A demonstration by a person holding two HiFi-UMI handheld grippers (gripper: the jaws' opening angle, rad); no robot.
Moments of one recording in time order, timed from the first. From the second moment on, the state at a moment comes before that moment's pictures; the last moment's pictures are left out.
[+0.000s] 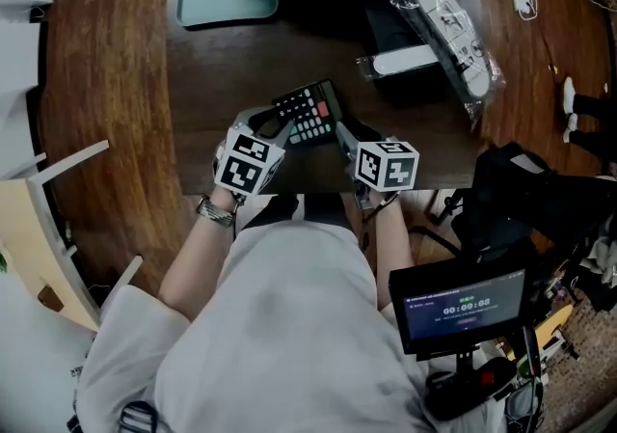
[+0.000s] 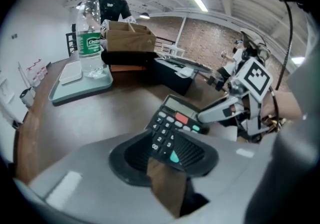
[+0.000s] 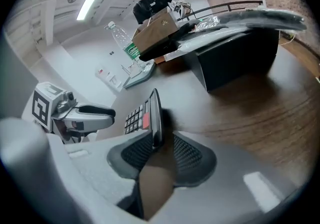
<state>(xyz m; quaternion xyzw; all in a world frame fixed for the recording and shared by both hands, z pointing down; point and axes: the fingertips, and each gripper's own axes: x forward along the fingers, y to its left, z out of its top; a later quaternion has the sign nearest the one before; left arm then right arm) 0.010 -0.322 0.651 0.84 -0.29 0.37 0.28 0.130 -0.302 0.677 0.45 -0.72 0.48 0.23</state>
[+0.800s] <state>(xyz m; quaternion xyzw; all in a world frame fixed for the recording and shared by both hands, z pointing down) 0.000 -0.345 0.683 0.79 -0.26 0.24 0.50 0.130 -0.304 0.681 0.39 -0.74 0.52 0.17</state>
